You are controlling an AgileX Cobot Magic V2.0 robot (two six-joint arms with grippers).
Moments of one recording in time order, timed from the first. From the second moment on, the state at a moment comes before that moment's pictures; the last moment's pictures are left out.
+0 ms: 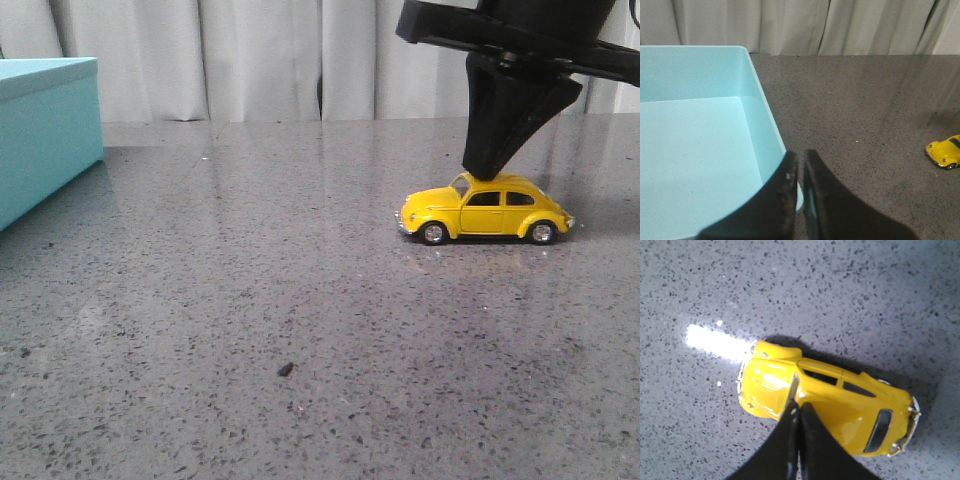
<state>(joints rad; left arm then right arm) -0.18 0.41 -0.60 -0.36 0.55 0.23 0.31 1.64 -1.35 0.21 1.06 0.01</state>
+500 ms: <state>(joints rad) -0.18 0.41 -0.60 -0.36 0.55 0.23 0.26 1.61 -1.29 0.01 1.07 0.06</state>
